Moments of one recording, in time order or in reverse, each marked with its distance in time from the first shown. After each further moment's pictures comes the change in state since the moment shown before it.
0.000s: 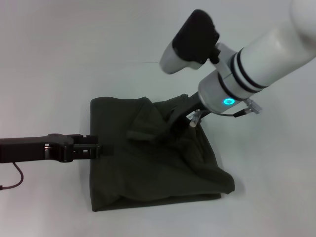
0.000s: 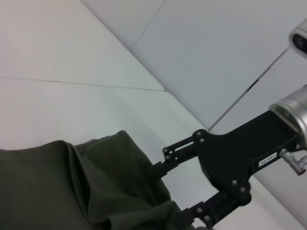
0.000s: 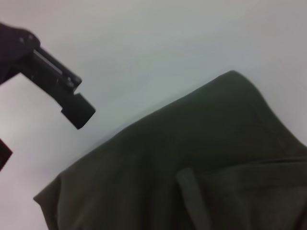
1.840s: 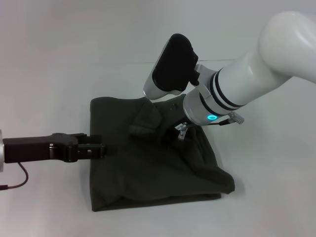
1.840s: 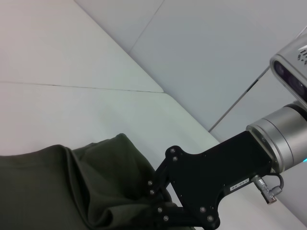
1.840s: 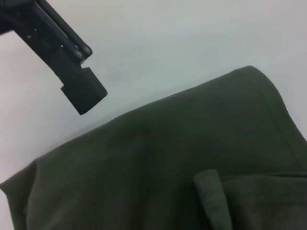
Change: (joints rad) left arm -0.005 -0.010 0.000 -0.013 0.000 -0.022 0.025; right arm 0.016 0.004 -0.207 0.104 0.047 0.227 -0.027
